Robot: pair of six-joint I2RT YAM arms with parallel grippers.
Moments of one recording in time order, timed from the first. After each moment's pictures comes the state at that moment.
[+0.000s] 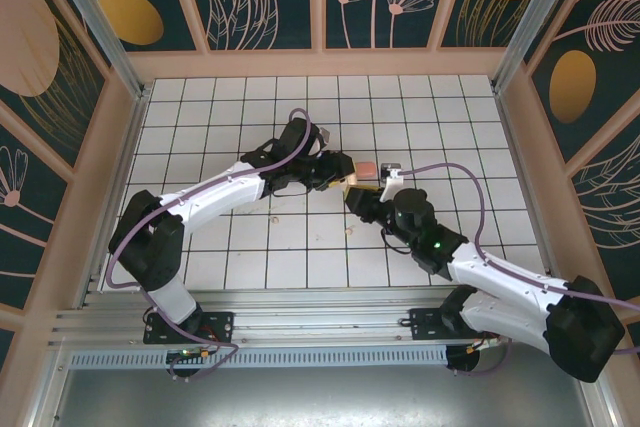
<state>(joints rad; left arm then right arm) -0.73 1.70 1.25 -0.23 0.41 -1.09 0.79 0.98 0.43 0.28 0.06 0.68</state>
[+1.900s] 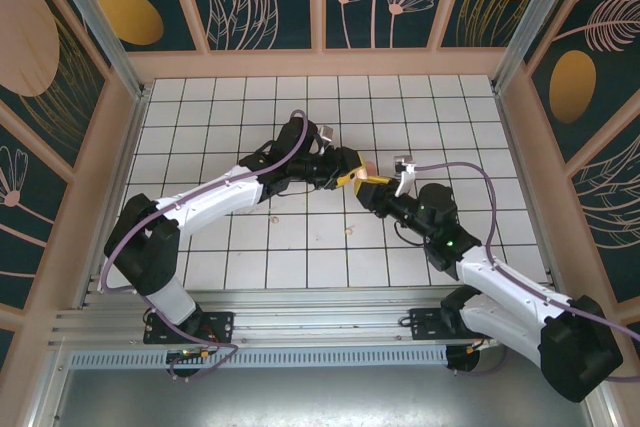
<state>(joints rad) -0.75 1.66 1.21 -0.08 0.49 -1.28 0.59 0.92 0.38 0.41 -0.25 0.59</state>
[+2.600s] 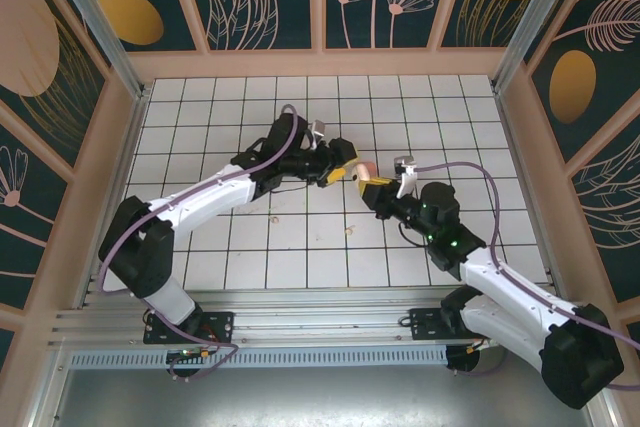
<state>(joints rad) -0.68 1.61 1.17 -0.07 0.51 -1.22 0.56 0.87 0.41 0.25 -0.26 0.47</state>
